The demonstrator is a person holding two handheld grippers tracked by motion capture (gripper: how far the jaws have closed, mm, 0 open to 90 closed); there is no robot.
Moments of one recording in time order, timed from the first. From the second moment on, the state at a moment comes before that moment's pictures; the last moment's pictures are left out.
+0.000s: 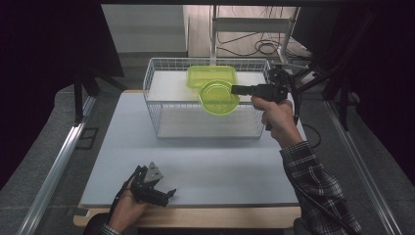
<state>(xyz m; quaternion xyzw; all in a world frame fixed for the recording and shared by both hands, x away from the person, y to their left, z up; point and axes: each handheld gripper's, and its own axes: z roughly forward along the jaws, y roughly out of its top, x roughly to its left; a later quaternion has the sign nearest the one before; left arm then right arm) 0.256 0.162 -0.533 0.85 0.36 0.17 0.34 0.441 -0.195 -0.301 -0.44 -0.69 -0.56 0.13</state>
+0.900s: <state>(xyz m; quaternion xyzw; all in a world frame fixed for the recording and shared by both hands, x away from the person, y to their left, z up) 0.255 0.162 -0.531 0.85 0.36 0.18 0.34 0.478 -0.172 -0.263 -0.47 -0.67 -0.58 0.06</state>
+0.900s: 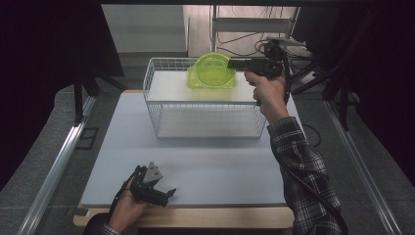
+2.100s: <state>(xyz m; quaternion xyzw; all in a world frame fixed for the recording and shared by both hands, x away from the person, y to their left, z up) 0.253 0.159 -0.533 0.86 0.35 0.18 0.33 0.505 -0.153 -0.268 -0.50 -0.68 -0.54 -0.01</state>
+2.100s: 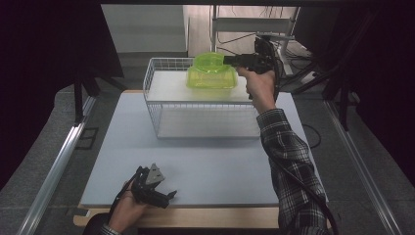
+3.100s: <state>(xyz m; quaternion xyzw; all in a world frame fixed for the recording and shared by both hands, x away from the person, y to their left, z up) 0.253 0.158 -0.534 0.86 0.34 0.18 0.33 0.463 -0.166 -0.283 -0.39 -0.75 -0.53 -0.05</state>
